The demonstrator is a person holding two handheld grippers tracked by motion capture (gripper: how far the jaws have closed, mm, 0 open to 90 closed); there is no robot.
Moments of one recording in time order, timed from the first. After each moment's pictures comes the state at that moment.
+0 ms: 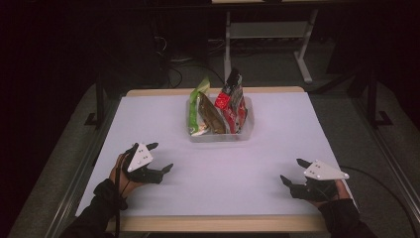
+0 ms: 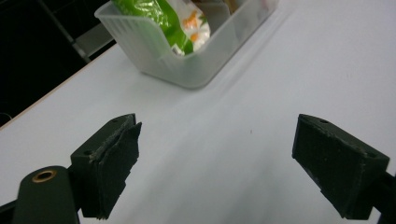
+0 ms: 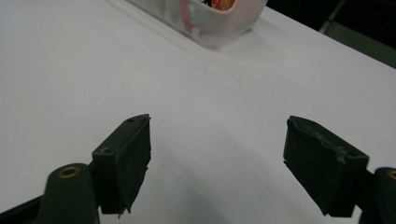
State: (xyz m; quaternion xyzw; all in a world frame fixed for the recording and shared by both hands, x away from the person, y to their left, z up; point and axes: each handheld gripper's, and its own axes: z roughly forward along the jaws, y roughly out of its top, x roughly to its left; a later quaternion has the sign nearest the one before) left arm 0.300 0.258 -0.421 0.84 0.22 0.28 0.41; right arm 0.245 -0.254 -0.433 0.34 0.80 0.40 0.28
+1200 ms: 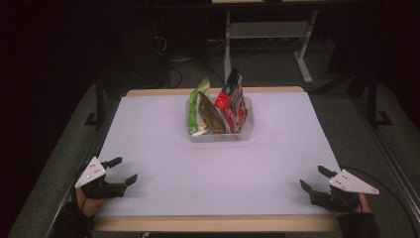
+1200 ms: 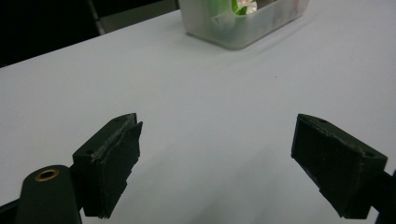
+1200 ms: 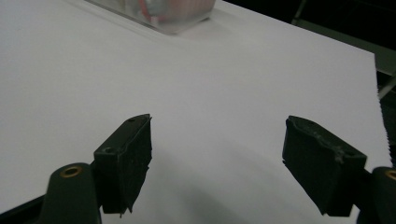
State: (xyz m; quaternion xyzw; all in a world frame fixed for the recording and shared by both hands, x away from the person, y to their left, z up) left arm 0.260 0.362 -0.436 0.78 0.32 0.25 0.48; right arm 0.219 -0.304 -0.449 0.39 0.75 0.43 0.30
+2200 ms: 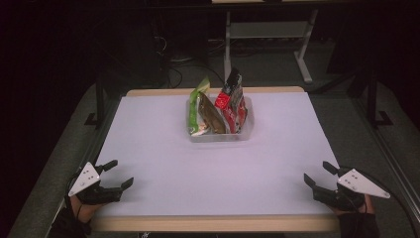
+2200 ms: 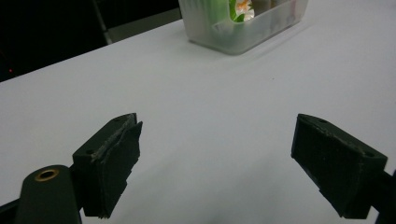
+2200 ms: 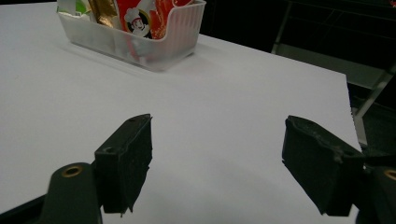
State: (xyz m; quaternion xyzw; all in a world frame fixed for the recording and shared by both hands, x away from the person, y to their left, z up) left arm 0.247 0.365 -0.435 0.77 0.31 0.27 0.49; right arm 0.216 -0.307 -0.439 0.41 0.71 0.47 0.33
